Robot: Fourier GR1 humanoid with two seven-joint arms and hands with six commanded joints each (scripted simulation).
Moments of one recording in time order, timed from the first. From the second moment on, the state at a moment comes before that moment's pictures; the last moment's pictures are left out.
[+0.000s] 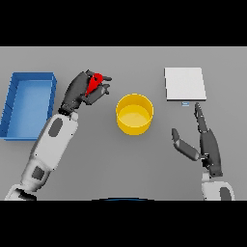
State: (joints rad) left arm -0.59 0.12 -0.20 -1.11 -0.33 0.08 0.08; right arm 0.15 -0.09 0.11 -1.73 0.25 -0.05 -0.11
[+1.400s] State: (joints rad) left arm -1.08 0.27 -0.96 -0.89 -0.97 -0.28 0.12; right arm 0.14 -0.05 0.08 -1.71 0.18 -0.04 -0.09
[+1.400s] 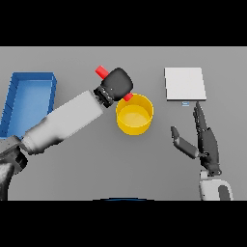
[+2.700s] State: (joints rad) left arm -1.51 0.30 -1.25 -0.70 -1.09 -0.29 -0.08; right arm 0.14 -0.04 0.11 -1.69 0.28 -0.11 -0.13
